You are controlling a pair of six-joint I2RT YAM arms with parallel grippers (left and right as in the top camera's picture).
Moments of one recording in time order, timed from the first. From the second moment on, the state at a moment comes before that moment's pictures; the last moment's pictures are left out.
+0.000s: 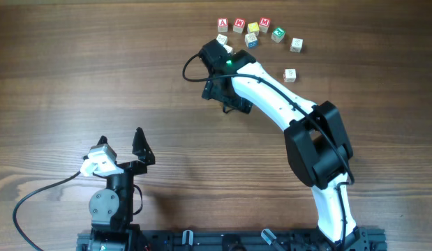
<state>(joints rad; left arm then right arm) -0.08 0.01 0.01 -0.06 -0.17 -0.35 0.61 2.21 1.79 -0.99 0.09 0.95</state>
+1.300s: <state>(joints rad) -0.08 0.01 0.01 -0.06 -0.17 -0.35 0.60 2.26 1.78 -0.96 0.09 0.97</state>
